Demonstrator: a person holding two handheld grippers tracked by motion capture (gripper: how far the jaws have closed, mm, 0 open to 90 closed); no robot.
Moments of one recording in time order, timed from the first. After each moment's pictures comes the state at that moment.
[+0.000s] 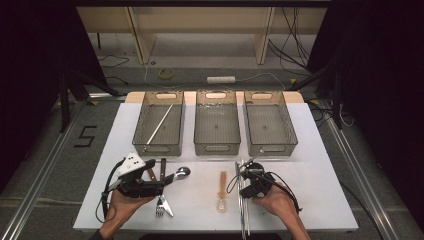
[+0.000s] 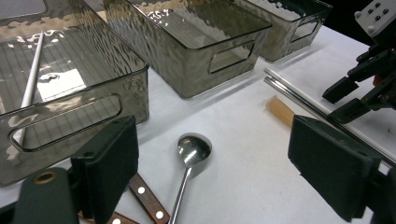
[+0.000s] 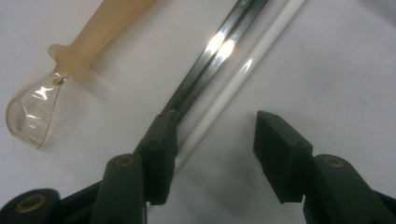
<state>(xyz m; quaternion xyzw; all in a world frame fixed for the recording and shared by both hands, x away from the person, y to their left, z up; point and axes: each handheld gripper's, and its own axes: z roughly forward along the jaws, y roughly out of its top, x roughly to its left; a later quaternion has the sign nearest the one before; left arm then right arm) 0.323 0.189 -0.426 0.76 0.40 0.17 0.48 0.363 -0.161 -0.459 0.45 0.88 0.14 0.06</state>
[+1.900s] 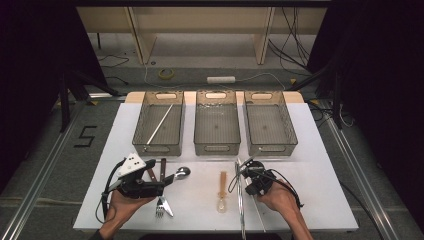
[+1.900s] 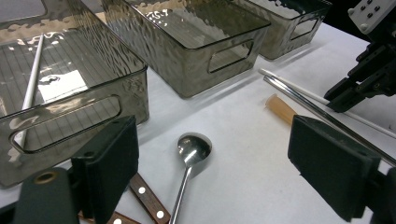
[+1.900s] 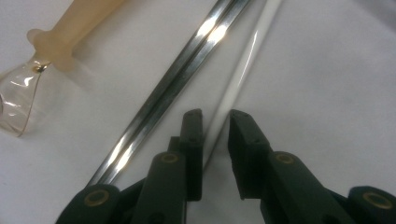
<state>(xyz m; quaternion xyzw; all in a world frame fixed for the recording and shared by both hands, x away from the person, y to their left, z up) 0.322 0.189 -0.425 0.76 0.40 0.17 0.48 0.369 -0.163 -0.457 0.44 0.89 0.11 0.05</state>
